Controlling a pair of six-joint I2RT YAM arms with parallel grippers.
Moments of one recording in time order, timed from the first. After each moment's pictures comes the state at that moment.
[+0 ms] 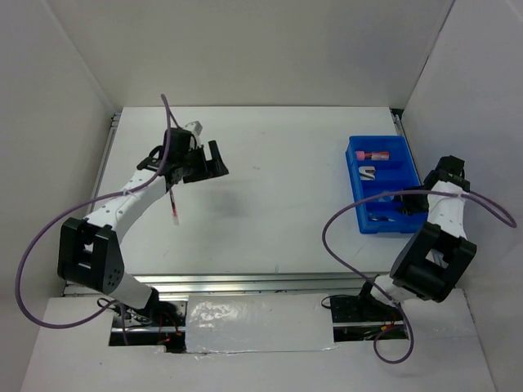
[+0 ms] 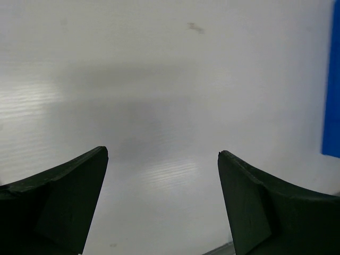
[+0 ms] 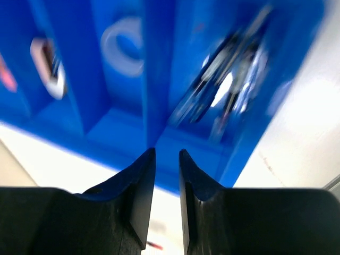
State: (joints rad) left arm -0.30 1.51 1.19 -0.37 0.20 -0.49; right arm -0.59 1.43 1.07 -0.83 -0.14 0.96
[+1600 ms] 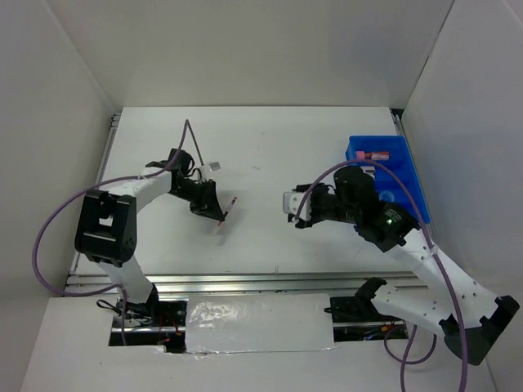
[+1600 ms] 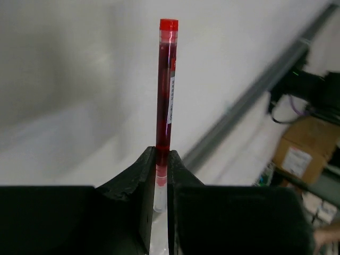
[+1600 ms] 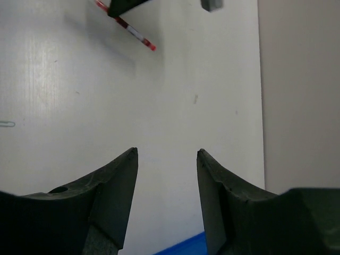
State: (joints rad) left arm -0.16 1.74 1.09 -0.68 0.77 -0.08; right arm 0.63 0.90 1.03 -0.59 -0.36 -0.94
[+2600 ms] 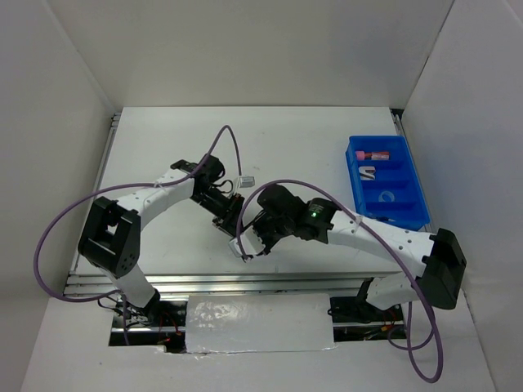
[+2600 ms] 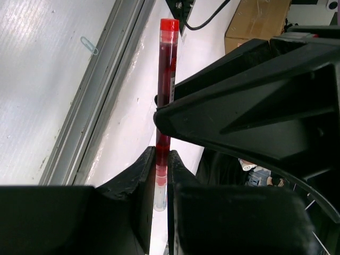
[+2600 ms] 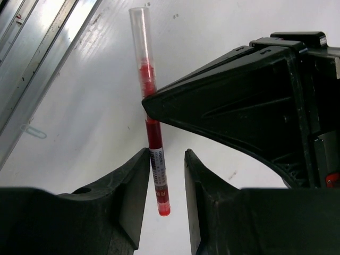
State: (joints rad) left arm -0.46 1.67 1.21 -0.99 1.11 0.07; right arm 1.02 1.34 1.09 -0.59 -0.28 -1.22
